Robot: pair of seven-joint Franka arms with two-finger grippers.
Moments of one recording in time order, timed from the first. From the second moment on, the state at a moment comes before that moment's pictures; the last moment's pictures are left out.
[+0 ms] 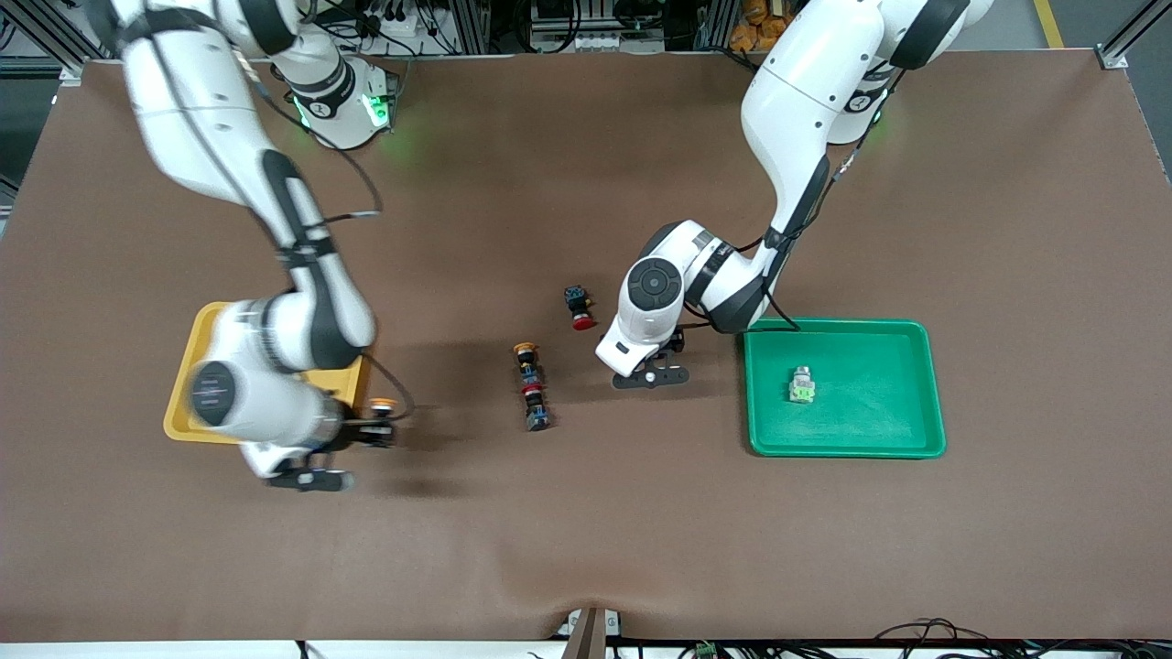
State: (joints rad) left arm -0.63 0.79 -0.08 -1.58 0.04 2.36 -0.80; right arm 0.23 0.69 -0.10 -1.46 0.27 2.13 0.06
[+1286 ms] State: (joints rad) left arm -0.11 0.62 -0.05 -1.68 0.10 2.19 -0.26; right arm 0.00 0.65 -0.07 -1.48 0.27 1.93 -0.37
